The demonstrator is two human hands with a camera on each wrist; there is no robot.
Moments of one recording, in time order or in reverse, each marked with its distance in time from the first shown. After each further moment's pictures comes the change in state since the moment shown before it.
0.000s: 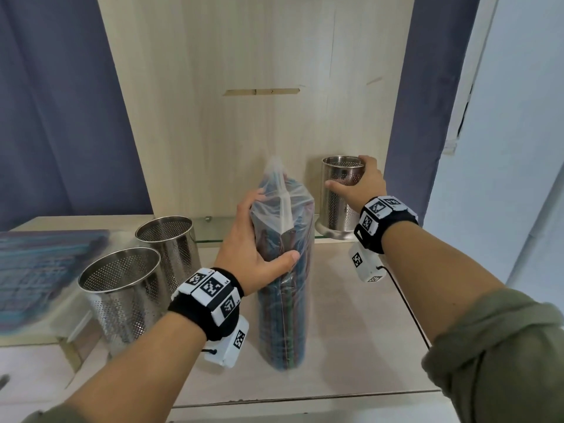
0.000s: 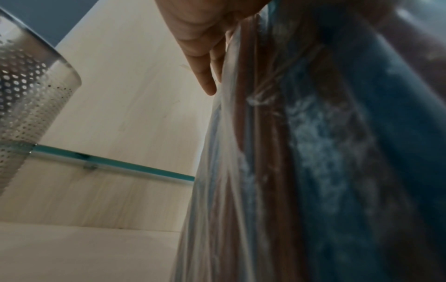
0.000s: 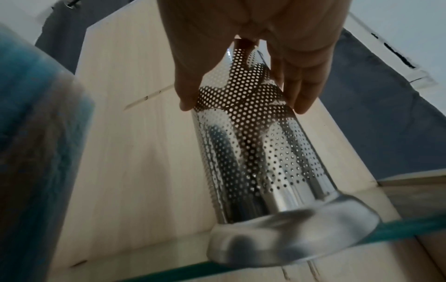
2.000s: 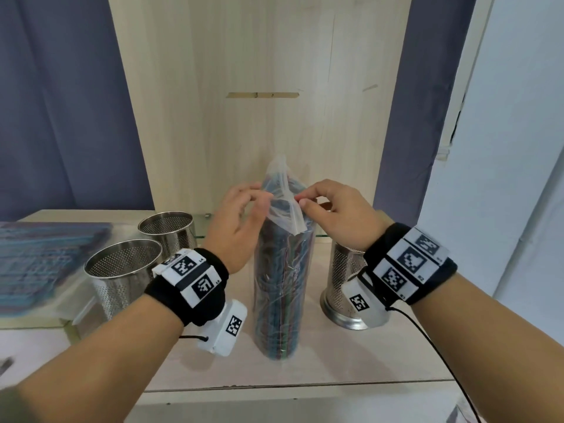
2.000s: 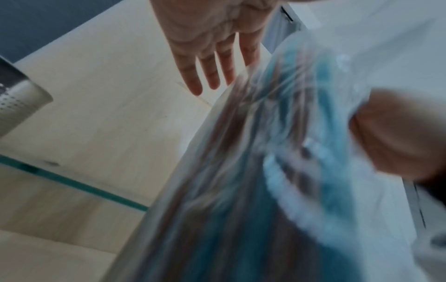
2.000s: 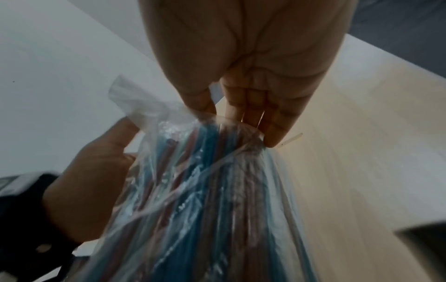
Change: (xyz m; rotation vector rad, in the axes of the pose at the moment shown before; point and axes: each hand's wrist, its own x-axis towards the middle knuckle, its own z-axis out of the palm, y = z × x) left_hand 0.008 0.035 -0.021 -0.015 0.104 -0.036; right_hand -0.119 -0.076 -0.045 0.010 -0.391 -0.417
